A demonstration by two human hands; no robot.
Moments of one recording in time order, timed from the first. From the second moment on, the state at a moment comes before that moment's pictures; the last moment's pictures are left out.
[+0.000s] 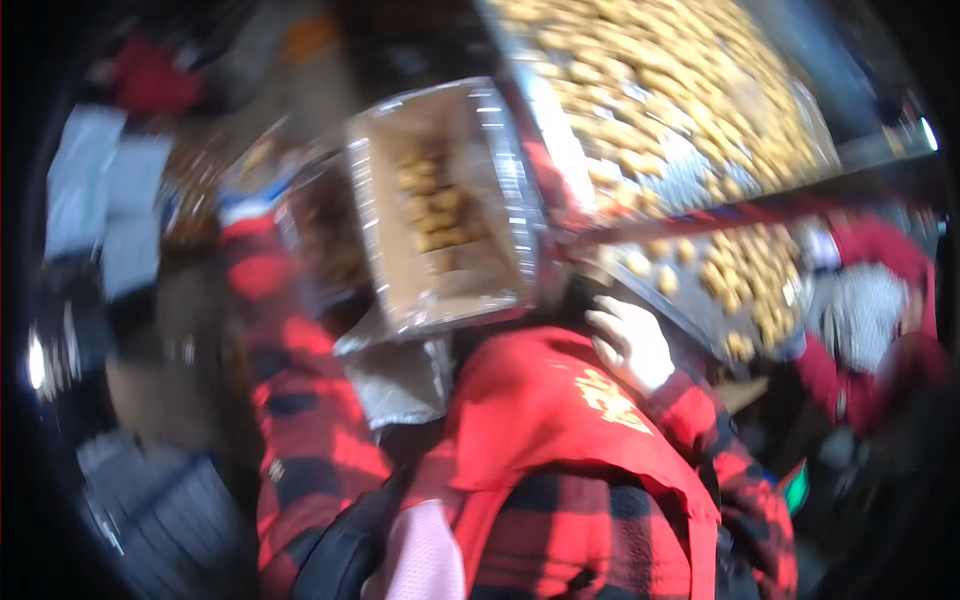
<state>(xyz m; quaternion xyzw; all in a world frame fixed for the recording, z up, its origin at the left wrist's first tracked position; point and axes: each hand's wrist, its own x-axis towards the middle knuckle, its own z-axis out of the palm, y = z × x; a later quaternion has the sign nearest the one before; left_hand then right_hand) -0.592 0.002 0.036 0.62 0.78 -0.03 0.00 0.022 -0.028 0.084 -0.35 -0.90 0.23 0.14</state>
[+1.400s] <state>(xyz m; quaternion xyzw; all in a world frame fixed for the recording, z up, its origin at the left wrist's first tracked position) -0.035 0.037 -0.008 0.16 0.57 0.29 0.75 0.215 0.330 -0.030 -0.73 -0.67 0.04 0.13</state>
